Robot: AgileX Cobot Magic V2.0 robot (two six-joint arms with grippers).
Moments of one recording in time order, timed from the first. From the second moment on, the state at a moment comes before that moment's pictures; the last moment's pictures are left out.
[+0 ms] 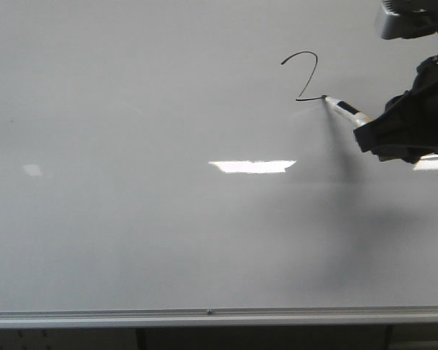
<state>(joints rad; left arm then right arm) -0.47 0.77 -0.90 -0.19 0.89 0.27 0.28 1.42 -0.58 0.29 -0.23 -0.36</state>
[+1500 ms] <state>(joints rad) -1.01 1.47 -1.30 -0.31 0.93 0.71 0.26 0.99 -0.88 0.63 1.23 -1.04</state>
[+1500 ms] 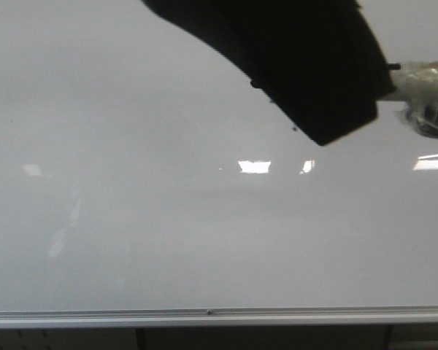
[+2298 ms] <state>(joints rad) -1.01 1.51 -1.32 -0.42 0.93 0.82 0.26 0.99 -0.88 0.64 1.25 -1.06</state>
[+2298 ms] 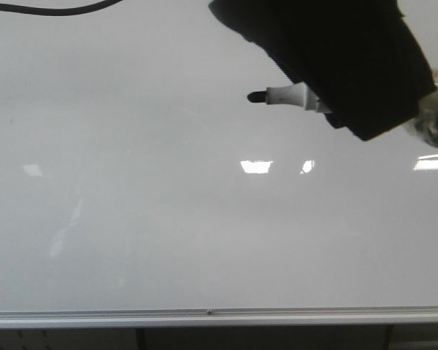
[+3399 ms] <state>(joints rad) -0.56 1.47 -1.26 0.19 0.95 -0.03 0.26 0.99 -0.88 0.51 1.13 -0.85</state>
